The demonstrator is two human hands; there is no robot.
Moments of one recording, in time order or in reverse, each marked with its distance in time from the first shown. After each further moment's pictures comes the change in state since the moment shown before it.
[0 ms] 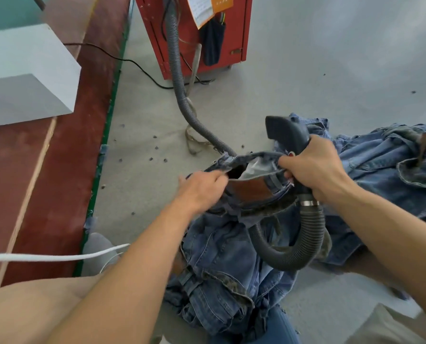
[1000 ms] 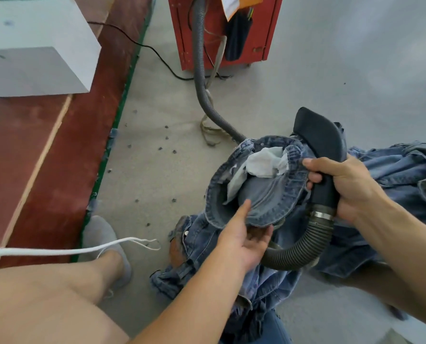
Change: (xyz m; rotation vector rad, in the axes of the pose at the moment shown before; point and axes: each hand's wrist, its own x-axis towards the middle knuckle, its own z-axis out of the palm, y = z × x) left_hand -0.062 0.055 0.079 -2.111 0.093 -0.875; right_hand -0.014 0.010 -0.011 0.793 -0.340 0.112
